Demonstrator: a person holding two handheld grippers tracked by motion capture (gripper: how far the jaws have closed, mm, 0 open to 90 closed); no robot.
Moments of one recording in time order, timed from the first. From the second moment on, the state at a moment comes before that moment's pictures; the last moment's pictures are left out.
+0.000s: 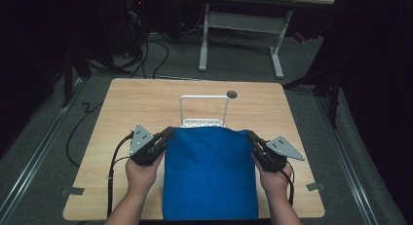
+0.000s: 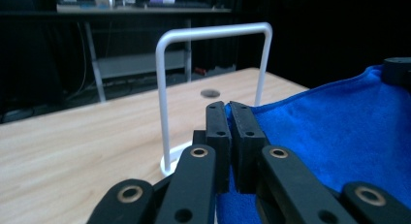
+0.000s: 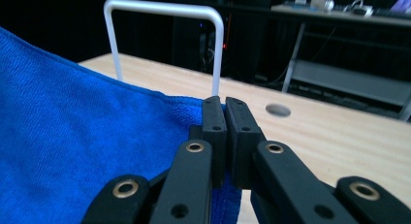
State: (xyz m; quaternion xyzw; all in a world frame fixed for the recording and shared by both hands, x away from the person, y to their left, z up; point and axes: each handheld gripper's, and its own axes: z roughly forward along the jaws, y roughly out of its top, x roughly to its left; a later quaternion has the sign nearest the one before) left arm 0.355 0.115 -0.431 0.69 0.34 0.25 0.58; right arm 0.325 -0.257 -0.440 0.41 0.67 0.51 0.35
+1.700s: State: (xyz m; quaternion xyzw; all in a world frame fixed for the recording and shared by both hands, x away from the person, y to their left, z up) left arm 0.420 0.133 -0.341 0.66 0.32 0.35 0.58; right arm 0.377 -0.253 -0.339 0.38 0.62 0.56 0.39
